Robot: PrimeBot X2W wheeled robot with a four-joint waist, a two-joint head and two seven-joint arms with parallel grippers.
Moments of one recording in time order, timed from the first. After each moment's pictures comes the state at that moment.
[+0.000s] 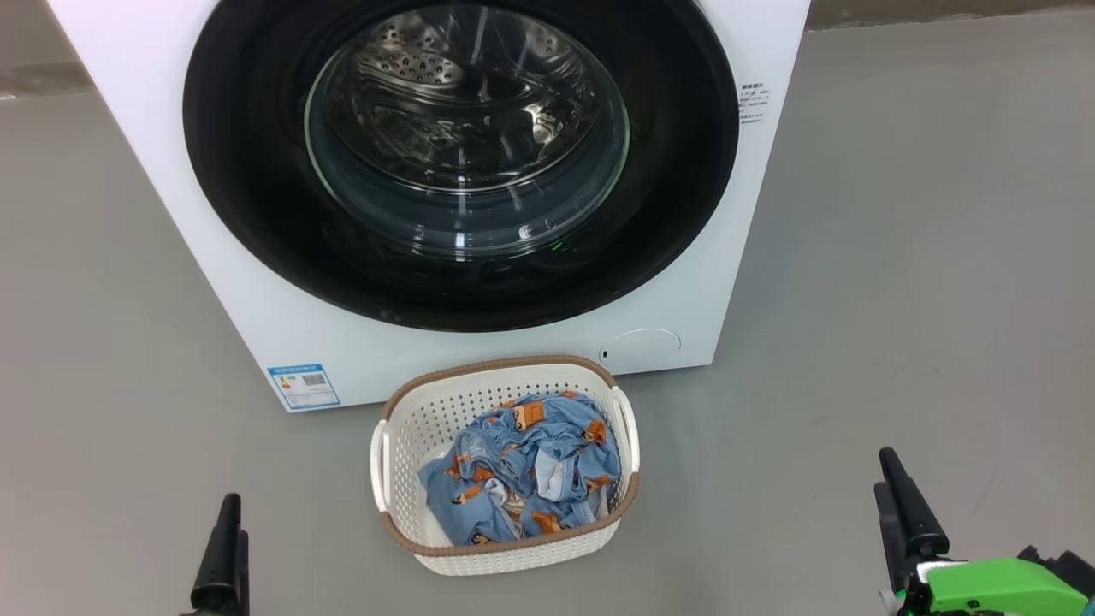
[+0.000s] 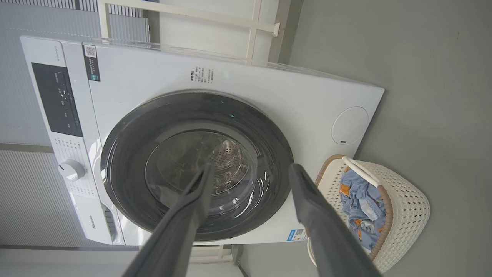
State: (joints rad) left arm -0.03 0.03 0.02 0.29 -1.52 -0.13 0.04; right arm -0.04 -0.05 -0.08 0.30 1.49 0.13 0.04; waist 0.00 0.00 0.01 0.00
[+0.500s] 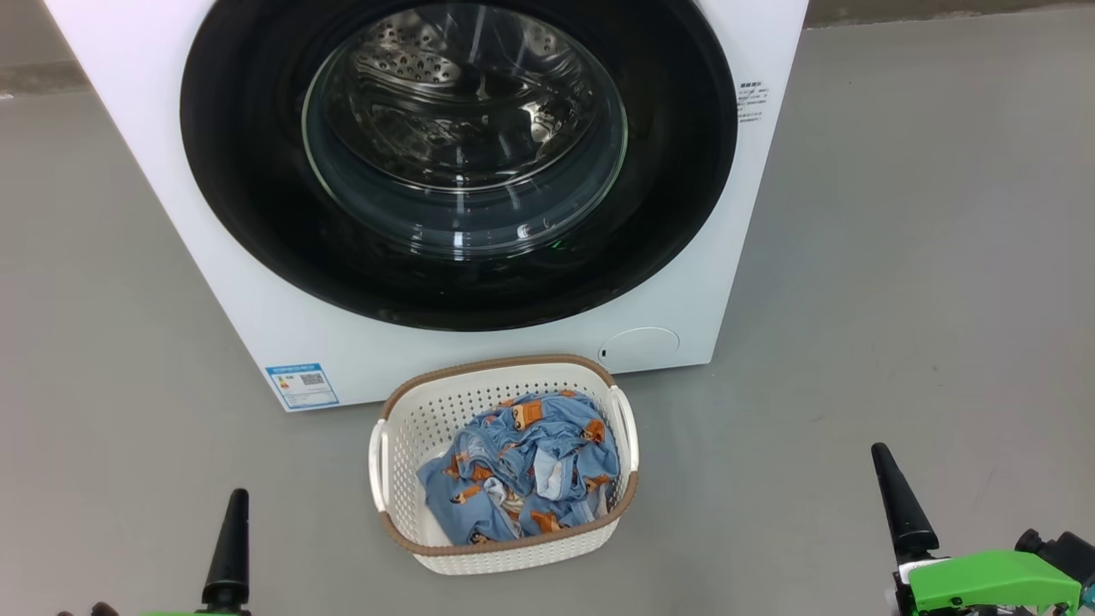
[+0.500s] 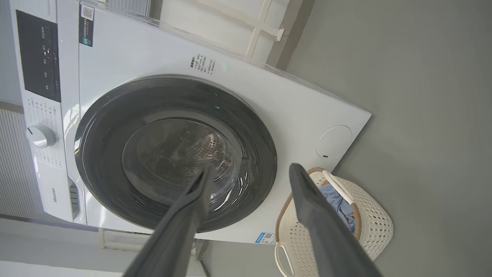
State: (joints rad) left arm -0.03 0.05 -0.01 0.29 -1.36 -0.13 0.00; right arm -0.05 -0.05 -0.07 0.30 1.29 0.13 0.00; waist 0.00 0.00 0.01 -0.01
